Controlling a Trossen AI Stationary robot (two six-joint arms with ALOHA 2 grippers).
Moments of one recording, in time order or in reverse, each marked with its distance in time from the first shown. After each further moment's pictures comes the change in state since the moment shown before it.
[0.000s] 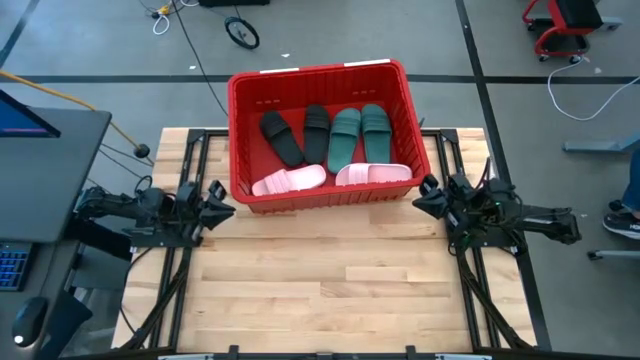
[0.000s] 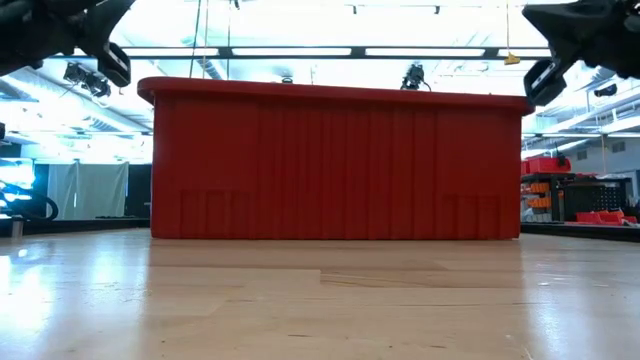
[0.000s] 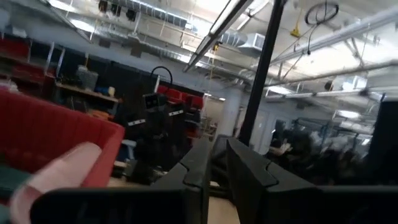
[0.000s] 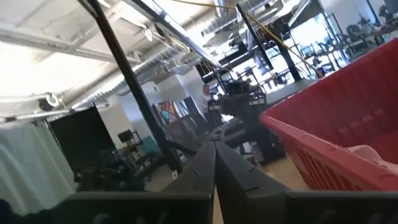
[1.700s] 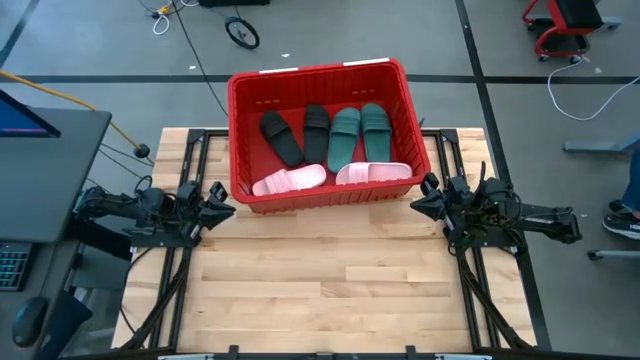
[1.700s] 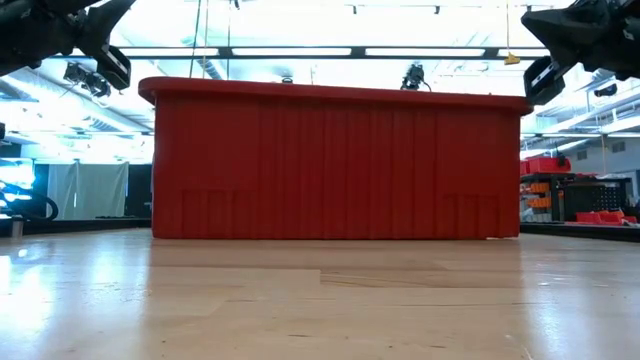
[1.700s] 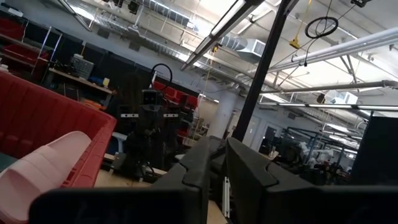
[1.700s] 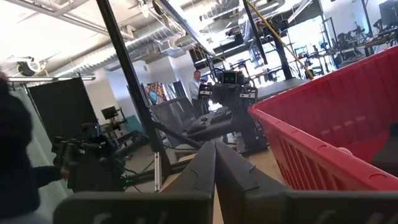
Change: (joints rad) left arm 0.000 0.000 -0.001 0.000 0.000 -0.115; right arm -0.001 0.018 0.017 -0.087 -0.012 -0.168
